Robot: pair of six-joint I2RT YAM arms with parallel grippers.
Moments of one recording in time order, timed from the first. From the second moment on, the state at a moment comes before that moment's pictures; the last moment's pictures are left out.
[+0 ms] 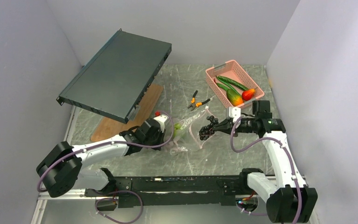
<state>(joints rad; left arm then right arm) -0.85 1.27 0.61 -0.15 -0.02 -0.38 0.01 0.97 0.82 -0.86 -1.22 -1.21</state>
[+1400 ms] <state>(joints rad) -0.84 1.24 0.59 -0.15 -0.05 -0.42 -0.35 0.98 1.00 -0.45 -1.27 -0.59</state>
